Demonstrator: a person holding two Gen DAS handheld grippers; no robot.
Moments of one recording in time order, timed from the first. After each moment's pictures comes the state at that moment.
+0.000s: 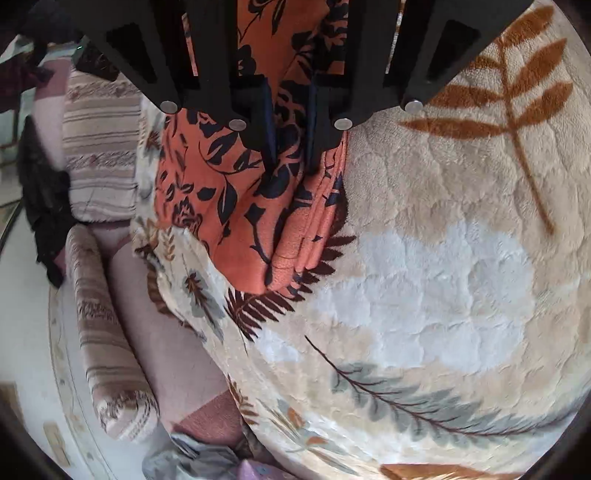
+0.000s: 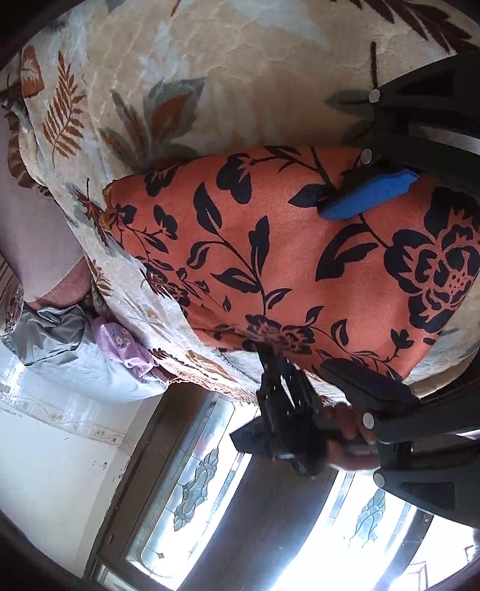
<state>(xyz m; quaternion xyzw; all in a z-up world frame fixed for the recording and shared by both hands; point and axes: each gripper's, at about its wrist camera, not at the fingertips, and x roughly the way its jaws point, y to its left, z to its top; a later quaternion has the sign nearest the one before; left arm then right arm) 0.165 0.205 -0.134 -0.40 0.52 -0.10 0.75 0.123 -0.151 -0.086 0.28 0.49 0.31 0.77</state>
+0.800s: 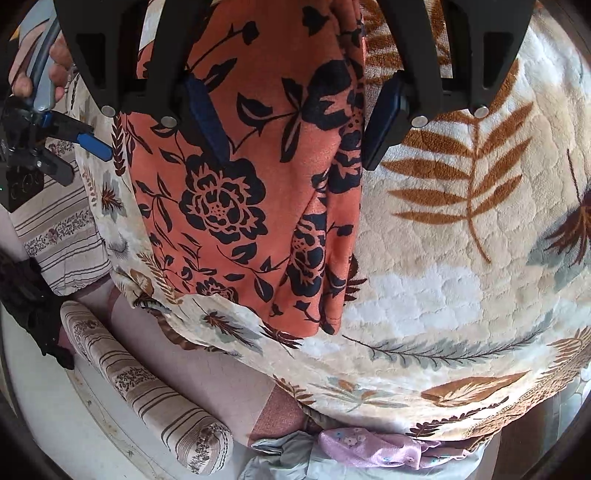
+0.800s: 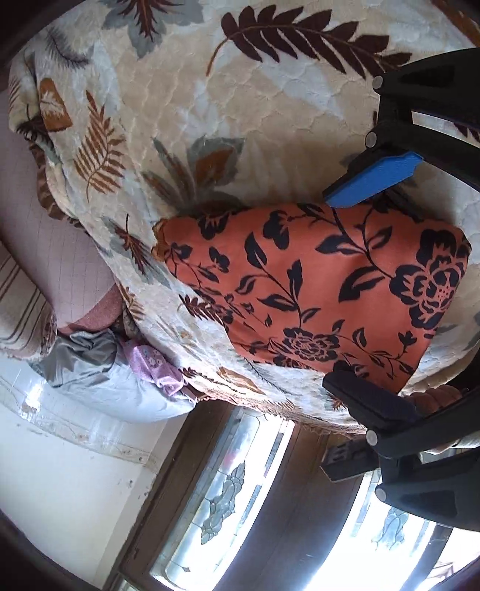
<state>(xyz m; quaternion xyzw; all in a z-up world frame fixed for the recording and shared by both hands) 0.085 0.153 -0.096 -0.20 0.48 -0.09 0.85 0.125 -0.194 -0.050 0.29 0.49 0.24 0.78</state>
